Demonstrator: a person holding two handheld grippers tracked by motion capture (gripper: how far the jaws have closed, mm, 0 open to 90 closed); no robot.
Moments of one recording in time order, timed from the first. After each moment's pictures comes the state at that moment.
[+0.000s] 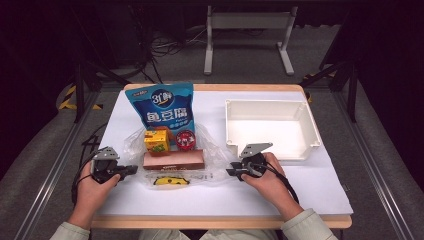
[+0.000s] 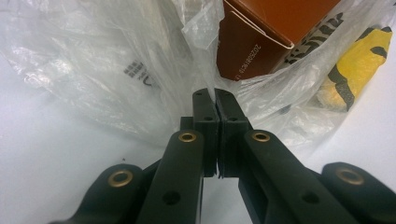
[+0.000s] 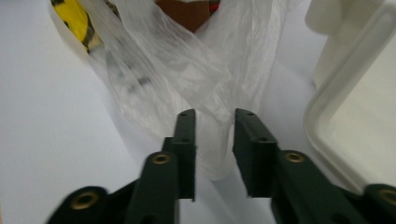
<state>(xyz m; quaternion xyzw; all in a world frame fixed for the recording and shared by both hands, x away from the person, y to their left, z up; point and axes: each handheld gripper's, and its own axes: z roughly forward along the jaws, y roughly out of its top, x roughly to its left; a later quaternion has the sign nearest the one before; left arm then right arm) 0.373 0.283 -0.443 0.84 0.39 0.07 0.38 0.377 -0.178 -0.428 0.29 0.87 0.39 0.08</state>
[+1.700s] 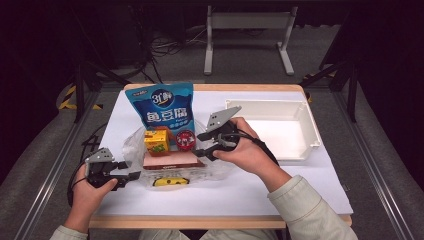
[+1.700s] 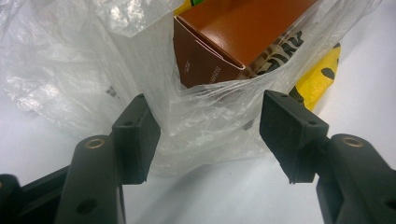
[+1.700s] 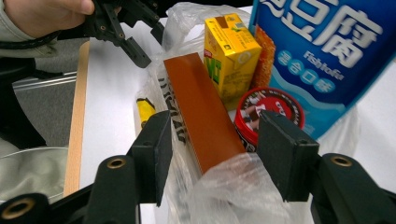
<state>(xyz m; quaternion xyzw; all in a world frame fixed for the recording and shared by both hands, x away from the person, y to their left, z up) 0.361 0.287 -0.433 0.83 0.37 0.06 0.42 0.407 -0.090 -0.319 0.11 0.90 0.42 0.07</state>
